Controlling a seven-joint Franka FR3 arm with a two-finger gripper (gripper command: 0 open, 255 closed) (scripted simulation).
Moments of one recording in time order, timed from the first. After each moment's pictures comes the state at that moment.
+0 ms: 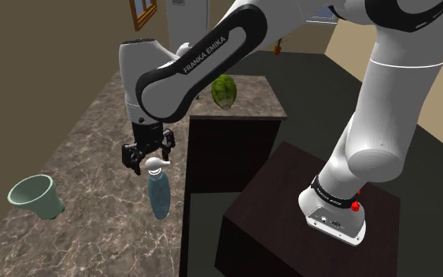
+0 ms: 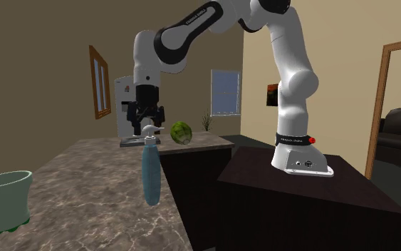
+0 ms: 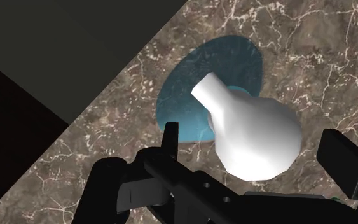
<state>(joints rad) 0.13 0.23 0.46 -2.11 0.10 2.33 0.58</state>
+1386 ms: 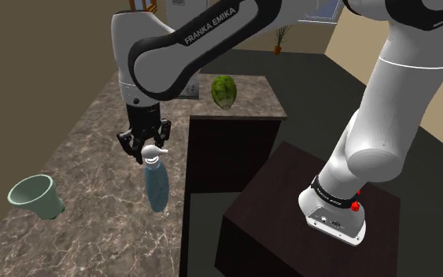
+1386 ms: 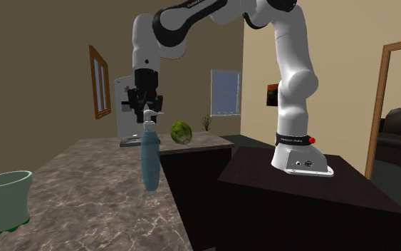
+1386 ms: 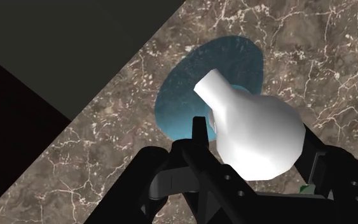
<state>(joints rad) 0.12 0.16 0.46 -2.06 0.13 2.21 0.57</state>
